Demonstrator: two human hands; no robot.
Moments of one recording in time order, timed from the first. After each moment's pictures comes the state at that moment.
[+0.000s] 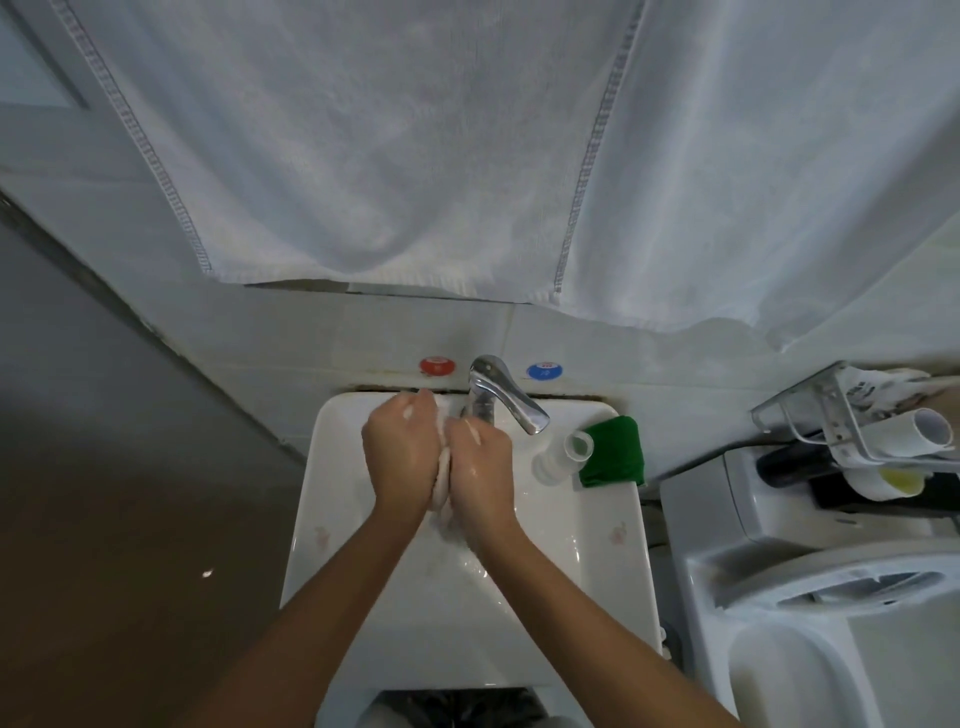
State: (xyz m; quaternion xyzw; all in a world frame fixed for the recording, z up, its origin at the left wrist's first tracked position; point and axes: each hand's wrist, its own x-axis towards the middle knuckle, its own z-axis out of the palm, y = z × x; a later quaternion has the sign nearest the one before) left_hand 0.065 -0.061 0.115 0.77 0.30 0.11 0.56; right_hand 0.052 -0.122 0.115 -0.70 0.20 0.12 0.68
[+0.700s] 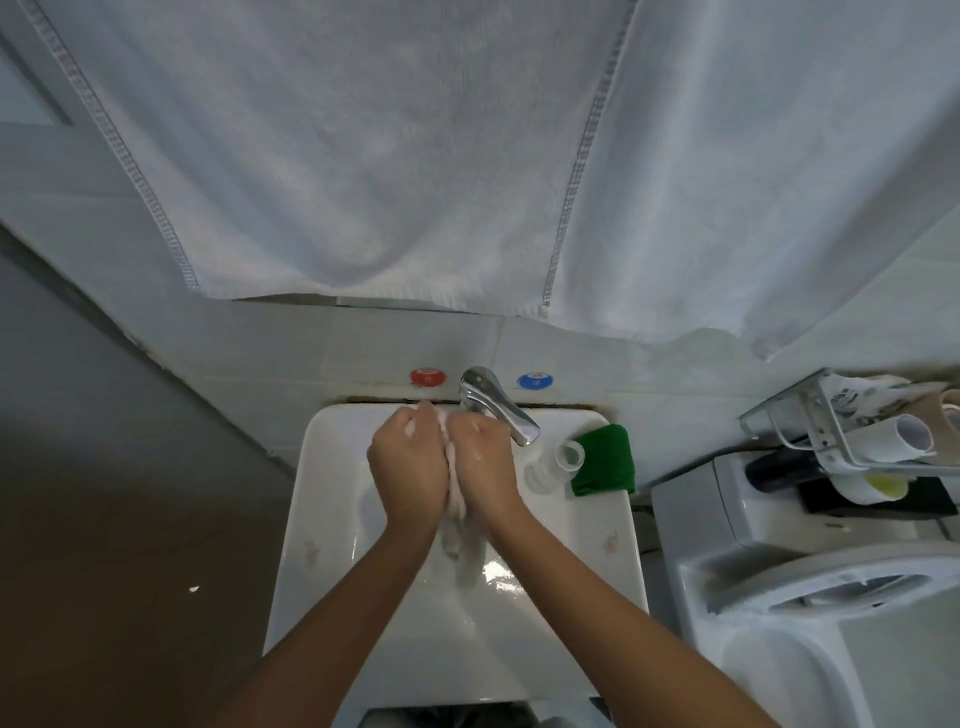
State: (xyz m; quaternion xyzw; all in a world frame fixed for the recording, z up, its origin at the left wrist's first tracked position) left_hand 0.066 -0.078 0.113 0.73 0.31 0.12 0.60; right_hand 0.071 -0.132 0.114 -0.71 0.21 0.13 0.66
